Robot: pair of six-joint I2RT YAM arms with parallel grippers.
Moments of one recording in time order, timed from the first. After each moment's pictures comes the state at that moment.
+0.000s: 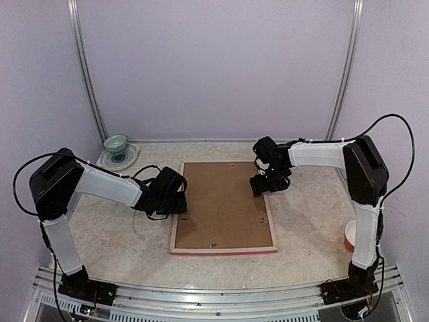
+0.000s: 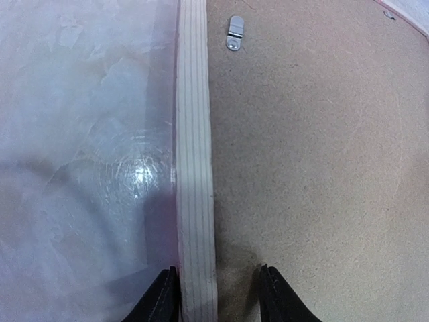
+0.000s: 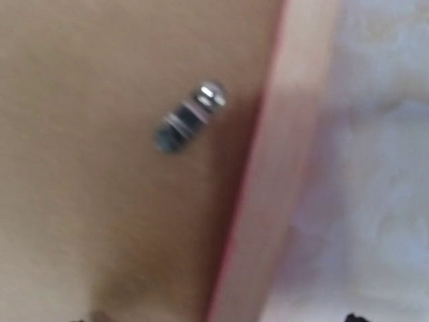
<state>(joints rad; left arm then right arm) -0.75 1.84 0.95 -0.03 -0.27 -0.72 0.58 2.04 1.49 -0.67 0.12 0.27</state>
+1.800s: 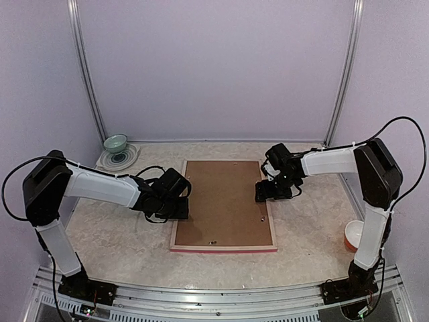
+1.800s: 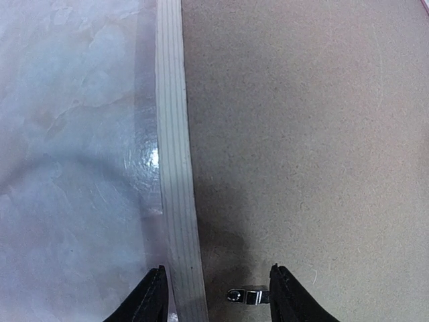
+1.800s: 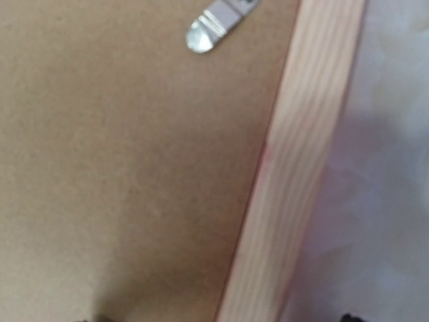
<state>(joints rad) -0.83 1.77 0.98 -0.23 -0.28 -0.69 0.53 1.92 1.24 -0.45 -0.06 0.31</state>
